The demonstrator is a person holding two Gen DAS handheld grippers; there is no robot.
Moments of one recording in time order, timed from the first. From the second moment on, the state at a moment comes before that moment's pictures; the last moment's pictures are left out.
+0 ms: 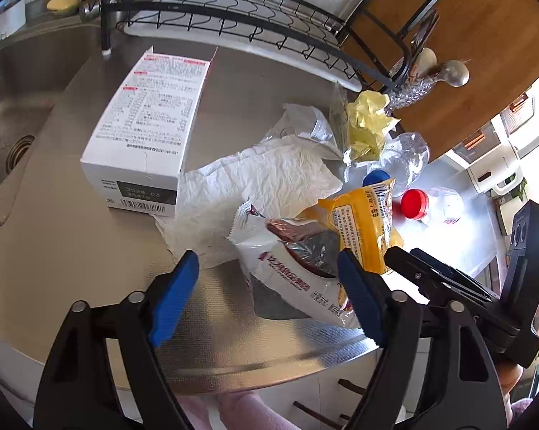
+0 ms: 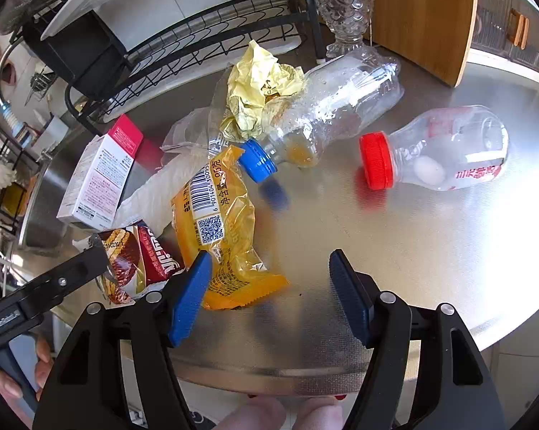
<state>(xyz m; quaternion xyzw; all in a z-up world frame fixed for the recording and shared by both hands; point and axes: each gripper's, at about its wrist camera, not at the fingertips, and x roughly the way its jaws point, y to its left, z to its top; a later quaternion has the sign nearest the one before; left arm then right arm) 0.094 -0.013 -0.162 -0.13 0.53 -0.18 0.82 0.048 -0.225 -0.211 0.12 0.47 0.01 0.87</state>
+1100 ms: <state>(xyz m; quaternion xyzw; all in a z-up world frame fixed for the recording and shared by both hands) 0.075 -0.005 -0.144 -0.07 0.51 -0.16 0.84 0.032 -0.181 -0.190 0.09 0.44 0.07 0.89</state>
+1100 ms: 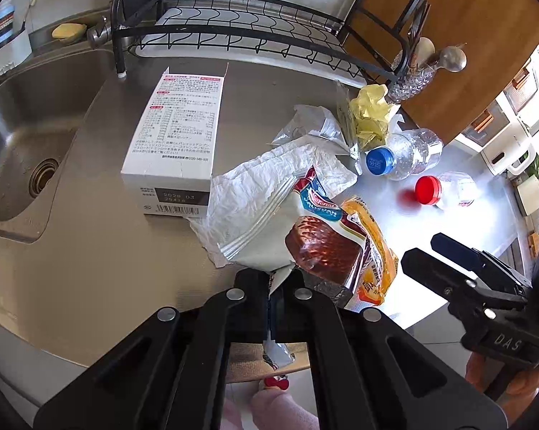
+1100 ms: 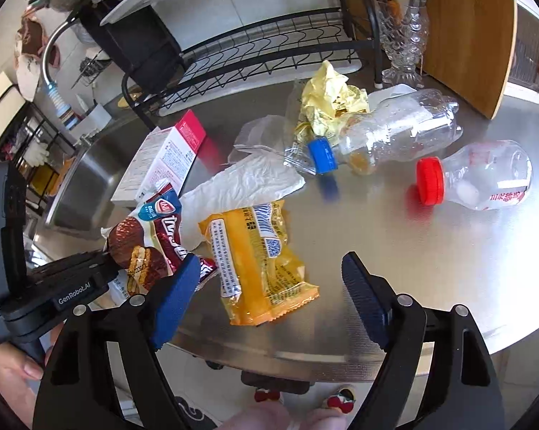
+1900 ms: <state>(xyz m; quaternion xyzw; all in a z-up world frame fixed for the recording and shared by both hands) 0.057 0.020 -0.141 -0.06 0.51 -0.14 0.85 0.029 -0.166 -0.219 0.04 0.48 0.05 0.87</state>
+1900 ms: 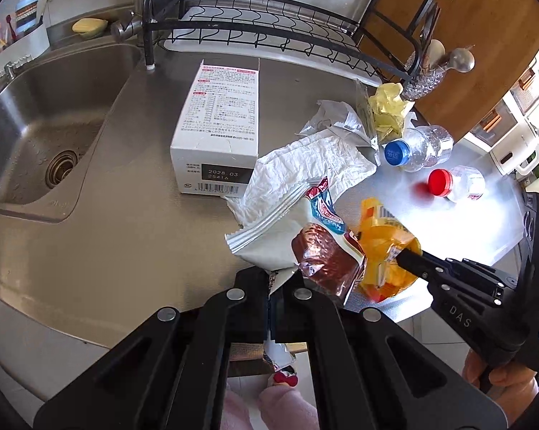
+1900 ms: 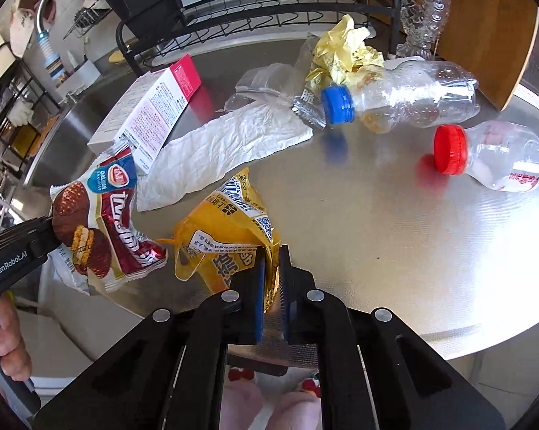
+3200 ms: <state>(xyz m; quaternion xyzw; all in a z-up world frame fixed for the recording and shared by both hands) -0.073 0.065 -0.356 -0.02 0.67 -0.11 0.73 -0.084 -0.155 -0.419 0.12 0.63 0.00 0.77</state>
